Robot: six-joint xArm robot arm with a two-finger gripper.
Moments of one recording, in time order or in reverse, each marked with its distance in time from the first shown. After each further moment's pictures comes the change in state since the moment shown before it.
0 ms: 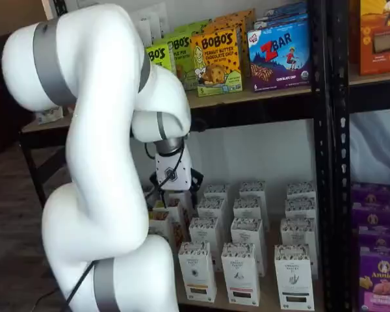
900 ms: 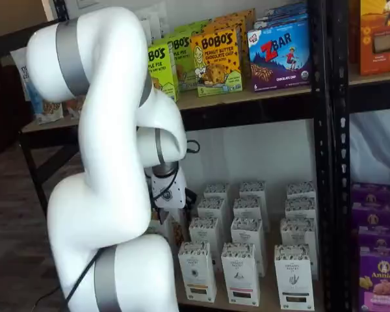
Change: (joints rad) arm 0.082 0.221 -0.037 -0.015 -0.194 0.087
